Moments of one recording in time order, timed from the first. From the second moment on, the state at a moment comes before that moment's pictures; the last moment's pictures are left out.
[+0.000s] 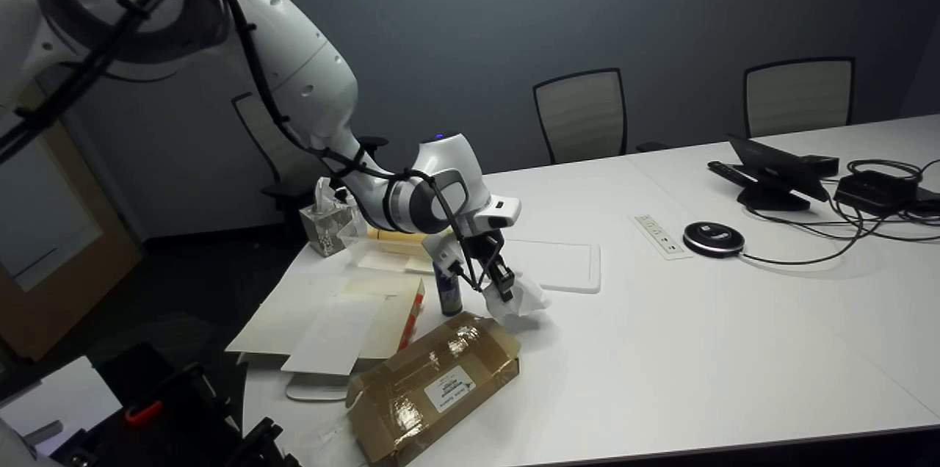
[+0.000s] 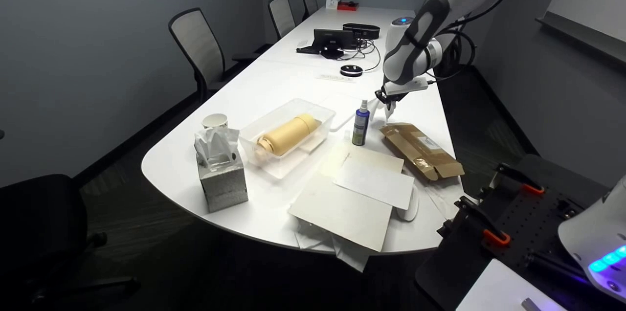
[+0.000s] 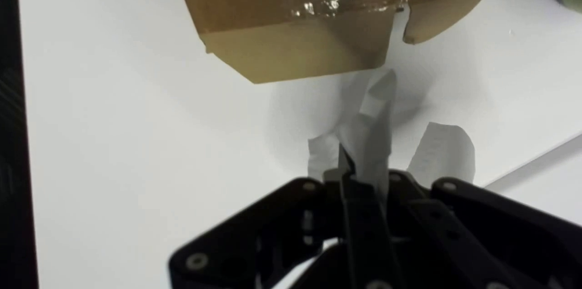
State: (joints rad) arm -0.06 0.85 -0.27 -1.81 -0.11 2.83 0.43
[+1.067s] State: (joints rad) arm -0.25 1.09 -0.06 -1.50 0.19 2.64 0.31
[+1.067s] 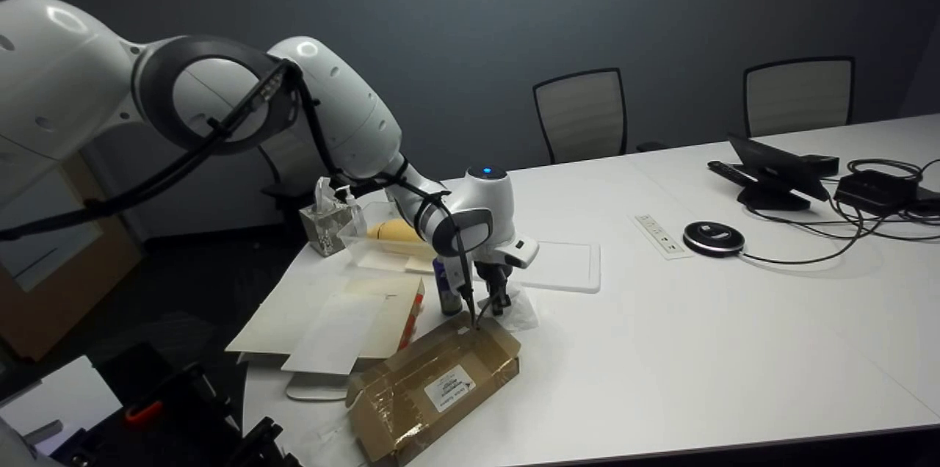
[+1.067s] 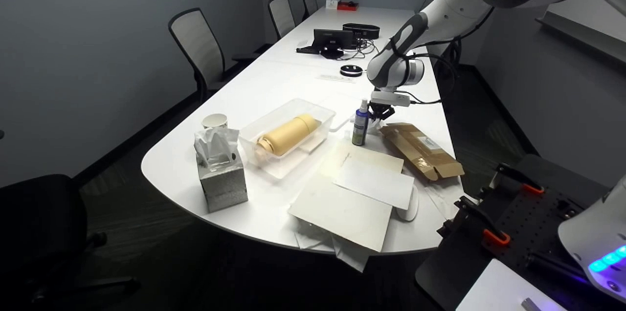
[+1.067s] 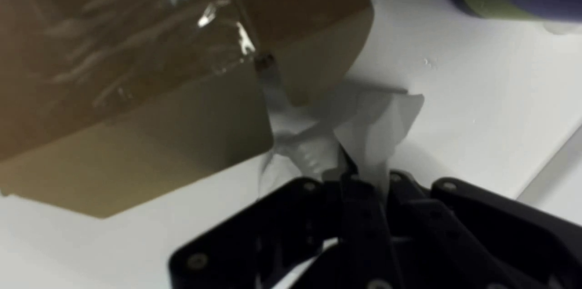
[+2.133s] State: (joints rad) arm -0.18 1.13 -0.17 -1.38 0.22 2.49 0.40
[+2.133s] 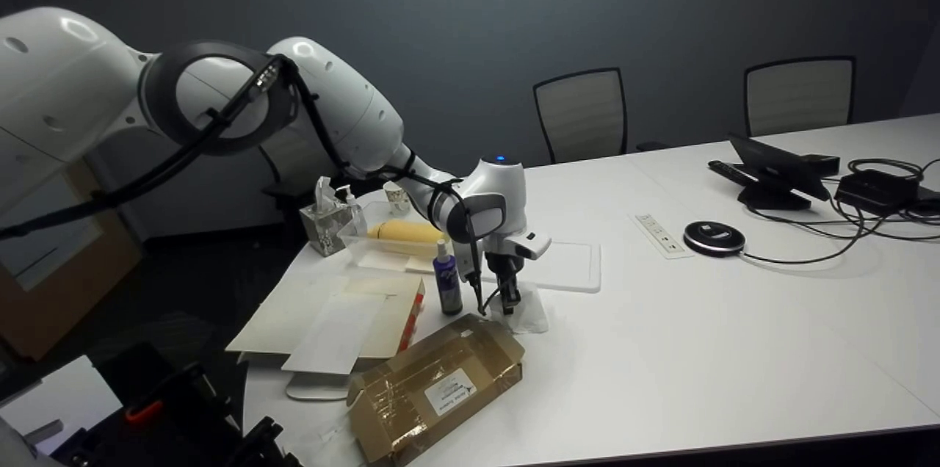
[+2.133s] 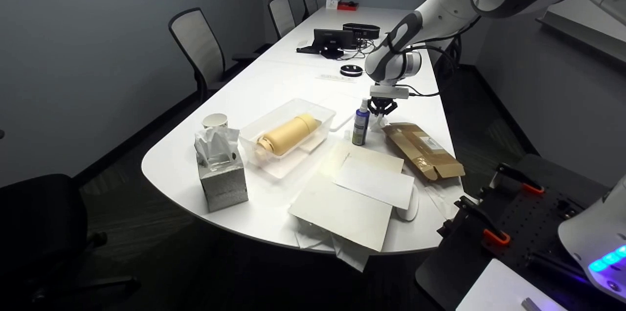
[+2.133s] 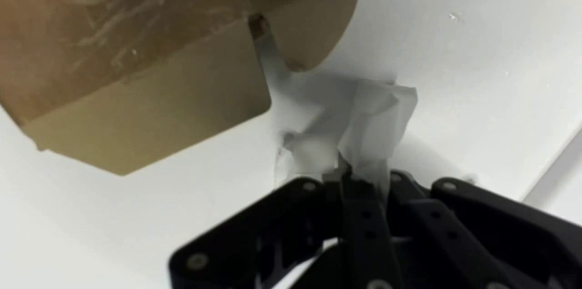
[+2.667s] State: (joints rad) arm -0.21 1.15 -0.13 -1.34 0.26 2.54 0.40
